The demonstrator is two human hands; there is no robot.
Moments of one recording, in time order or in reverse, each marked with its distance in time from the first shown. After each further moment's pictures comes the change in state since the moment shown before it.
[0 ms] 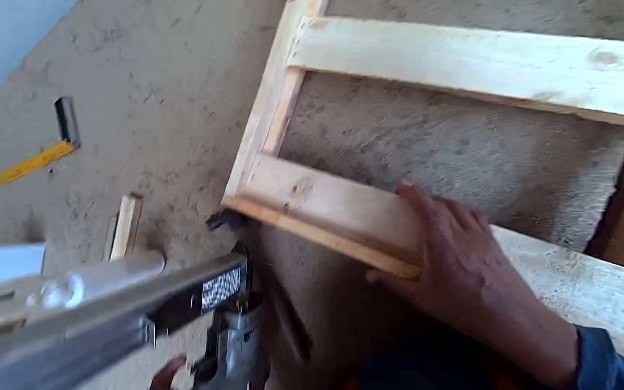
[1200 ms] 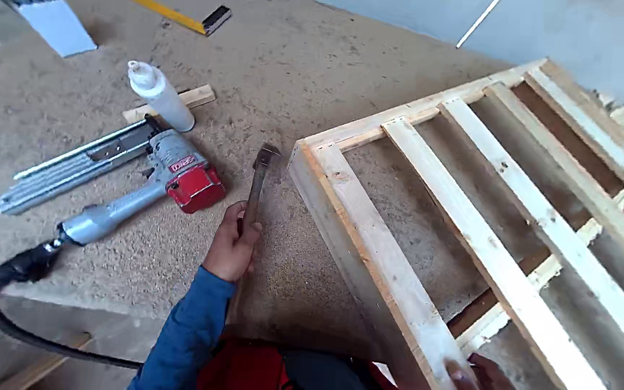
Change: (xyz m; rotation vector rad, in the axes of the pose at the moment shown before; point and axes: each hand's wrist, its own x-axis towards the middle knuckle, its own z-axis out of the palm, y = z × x) left_hand -0.016 -0.008 0.134 -0.011 0.380 -0.711; right_hand -0.124 0.183 -0.101 -0.030 -0.412 0.363
